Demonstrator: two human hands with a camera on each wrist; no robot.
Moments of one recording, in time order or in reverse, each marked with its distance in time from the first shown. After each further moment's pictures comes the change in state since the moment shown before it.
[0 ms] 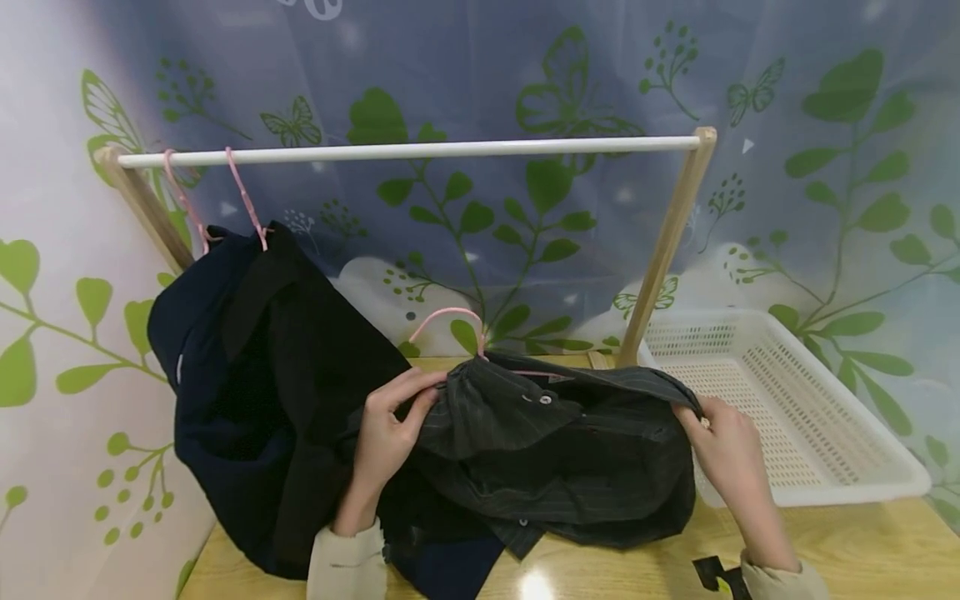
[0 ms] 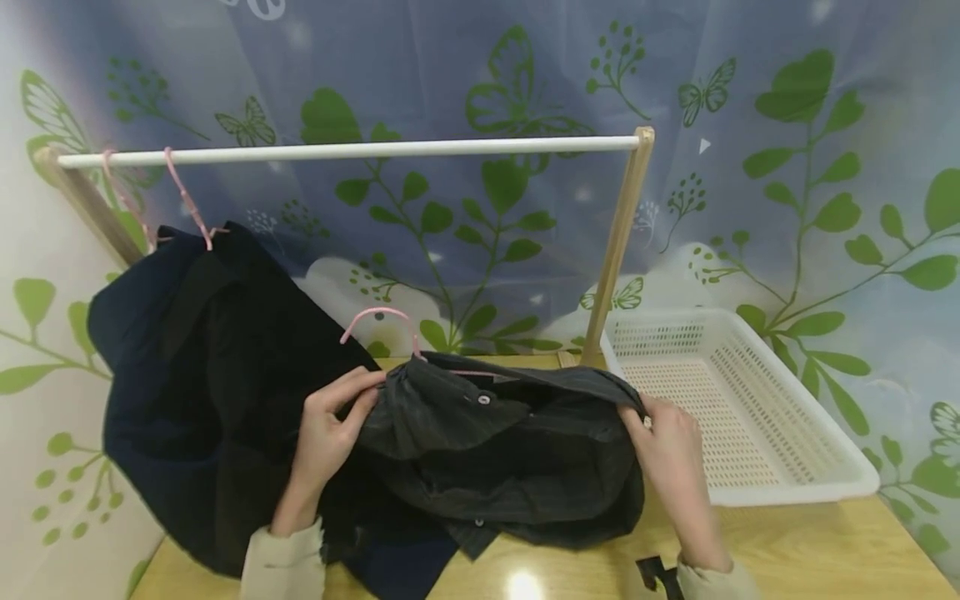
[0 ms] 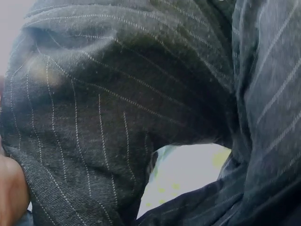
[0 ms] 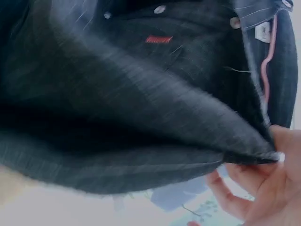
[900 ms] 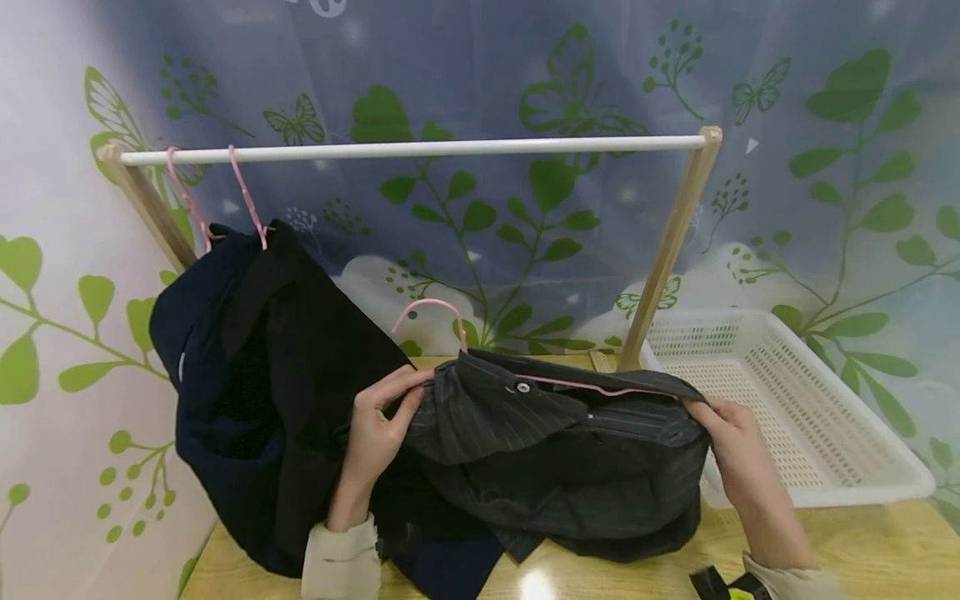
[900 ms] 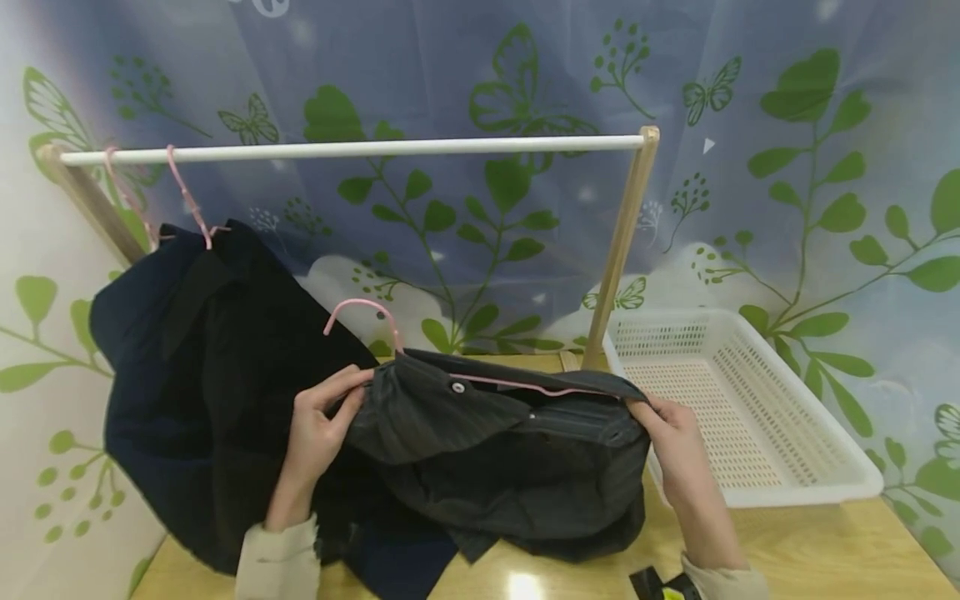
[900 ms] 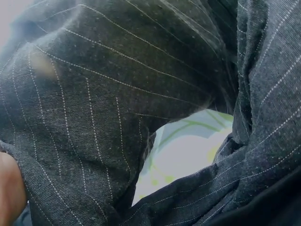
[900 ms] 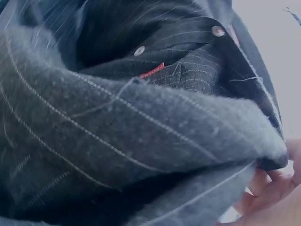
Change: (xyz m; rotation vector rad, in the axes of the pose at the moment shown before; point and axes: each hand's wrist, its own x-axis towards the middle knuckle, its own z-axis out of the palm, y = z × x) left_hand 0.001 0.007 -0.011 -0.115 0.015 -0.025; right_hand 0.001 0.009 -0.005 0.919 -0.215 0.123
